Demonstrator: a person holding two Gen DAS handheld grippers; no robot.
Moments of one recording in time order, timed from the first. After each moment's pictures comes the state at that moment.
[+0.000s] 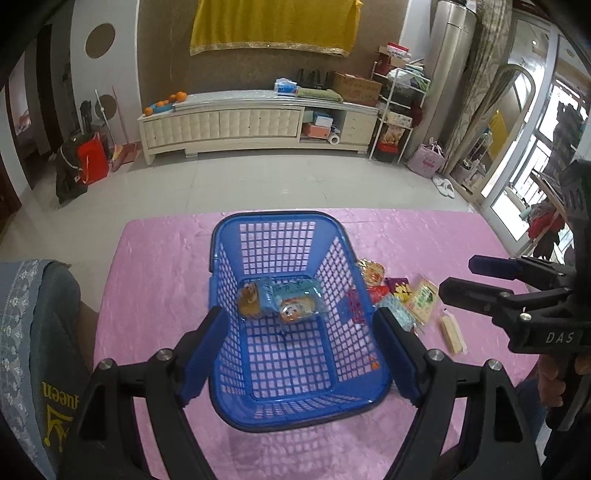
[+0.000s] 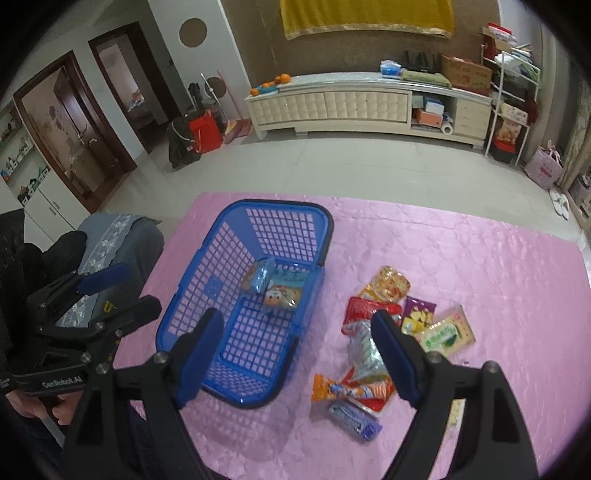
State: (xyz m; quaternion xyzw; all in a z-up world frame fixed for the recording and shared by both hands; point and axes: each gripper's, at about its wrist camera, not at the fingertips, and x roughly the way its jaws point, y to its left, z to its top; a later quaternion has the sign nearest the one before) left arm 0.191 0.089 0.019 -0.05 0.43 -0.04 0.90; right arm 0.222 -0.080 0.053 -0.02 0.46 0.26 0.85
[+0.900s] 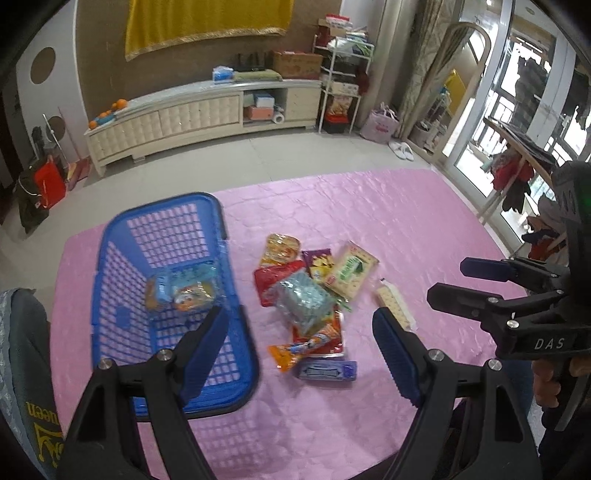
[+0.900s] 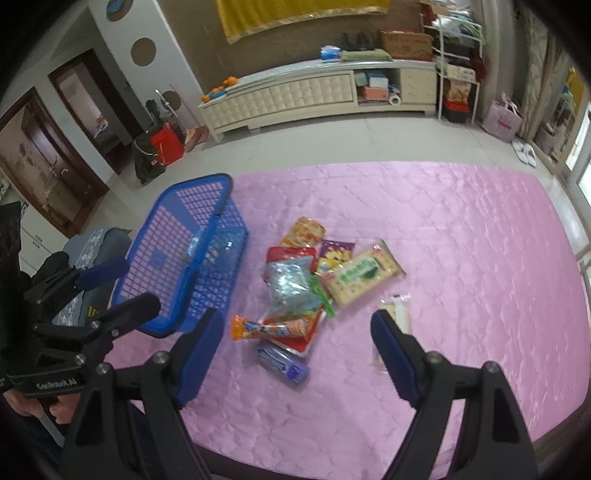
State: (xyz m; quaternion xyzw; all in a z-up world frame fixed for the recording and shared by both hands) left arm 0.201 -0.042 -0.007 0.00 0.46 -0.12 0.88; right arm 0.196 -0.204 0.019 0.04 0.48 0.20 0.85
